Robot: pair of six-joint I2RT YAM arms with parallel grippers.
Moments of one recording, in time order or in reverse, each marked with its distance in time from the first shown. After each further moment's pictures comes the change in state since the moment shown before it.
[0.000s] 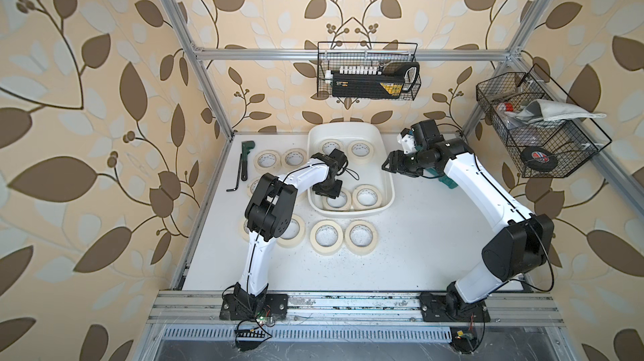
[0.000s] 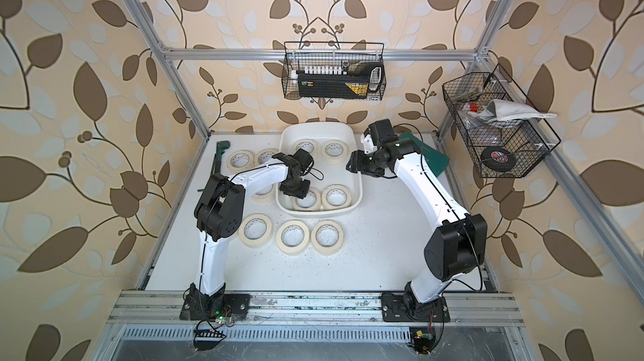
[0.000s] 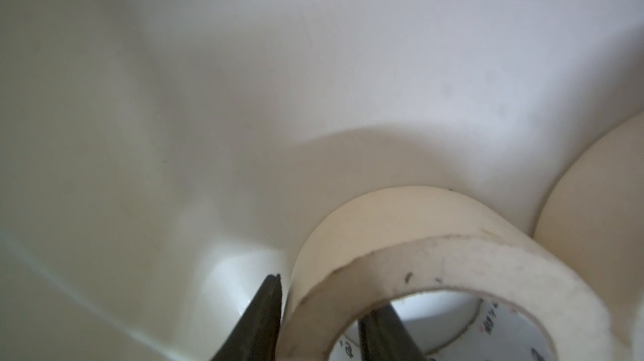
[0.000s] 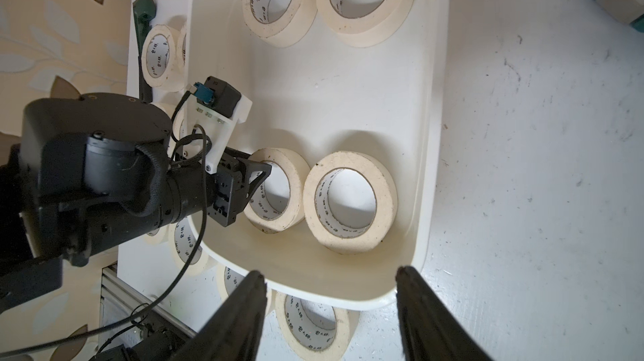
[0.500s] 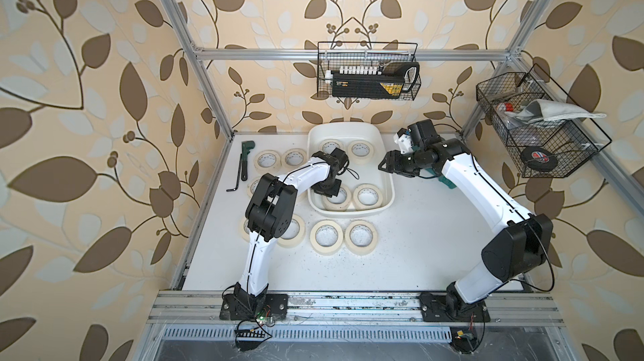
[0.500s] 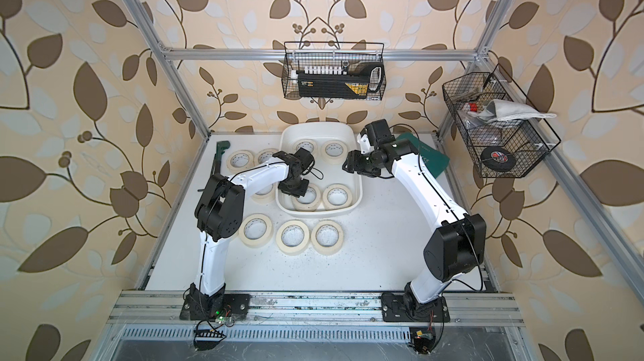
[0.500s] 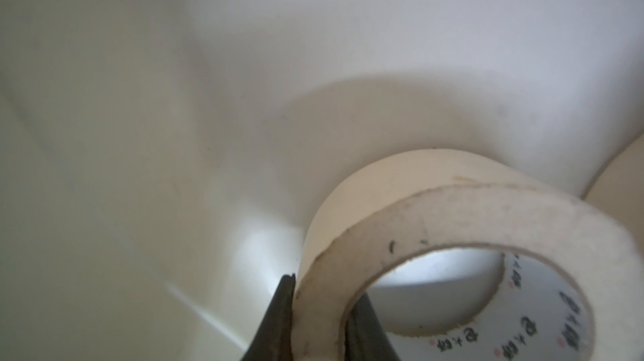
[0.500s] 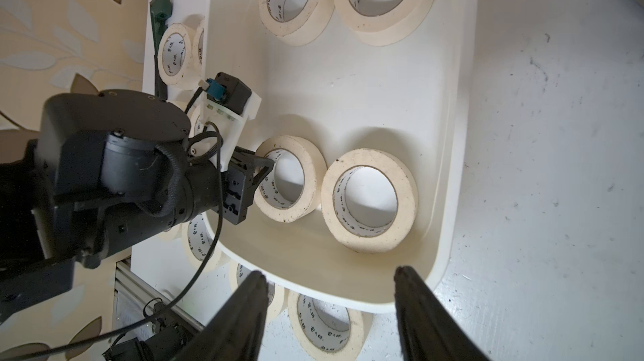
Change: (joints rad) left arm -0.003 0.000 0.063 -0.098 -0.092 -0.002; right arm 0.038 0.000 0.000 0.026 -0.011 0.024
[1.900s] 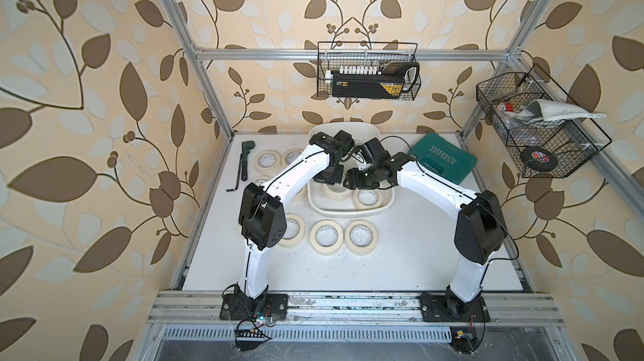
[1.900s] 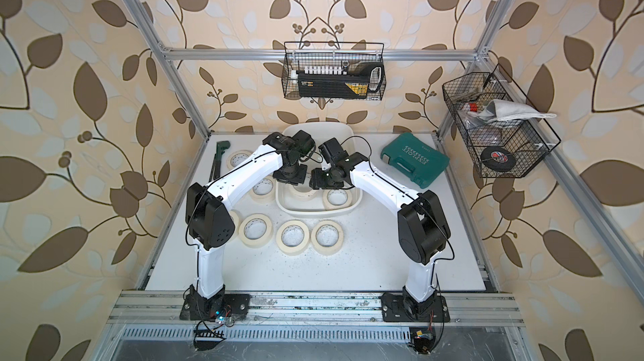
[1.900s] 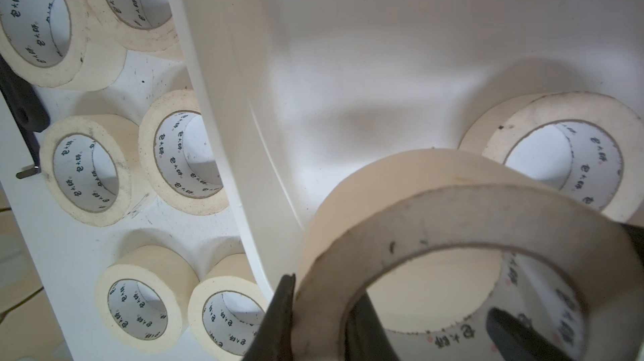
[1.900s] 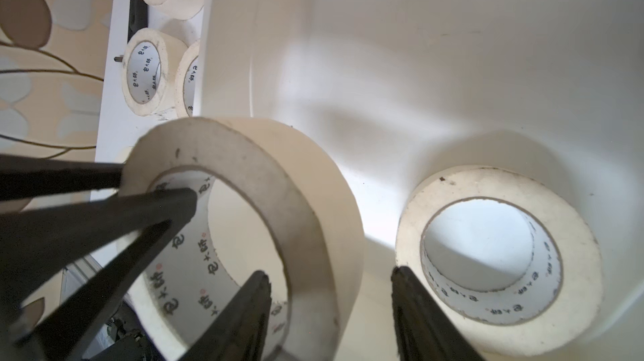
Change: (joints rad) left arm -0.066 -0.106 0.255 -0.332 -0.055 -0.154; right arm 0.265 0.230 -0.018 0.217 0.096 0.065
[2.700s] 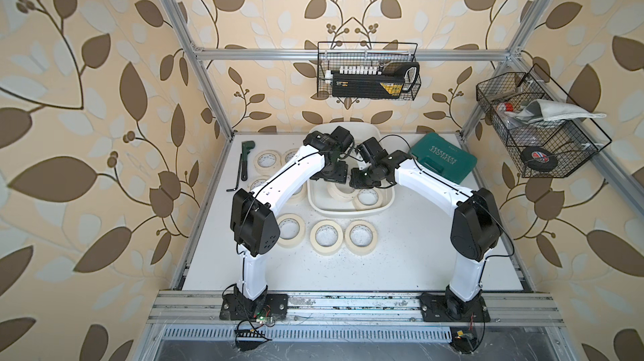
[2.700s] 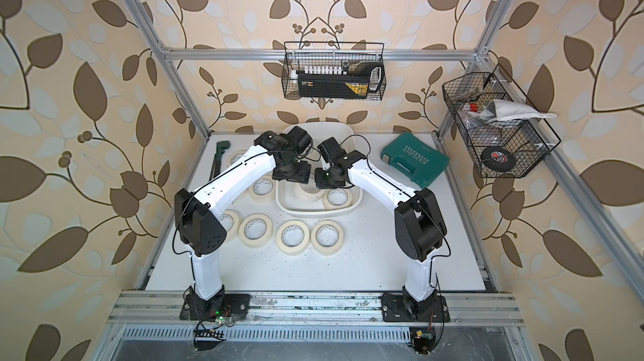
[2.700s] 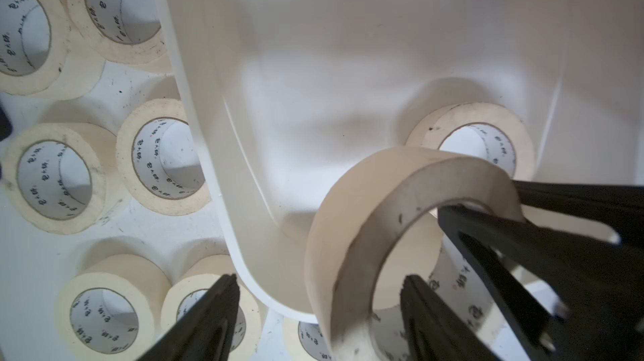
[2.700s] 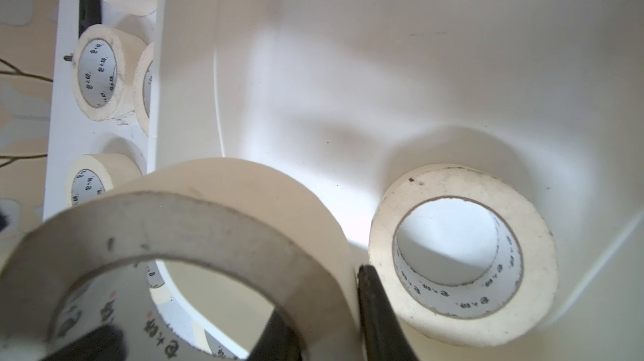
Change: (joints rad) left arm -0.011 -0.121 -0.042 0.065 0.079 -0.016; right arm -0.001 0.023 0.037 -0.069 0.080 -0.022
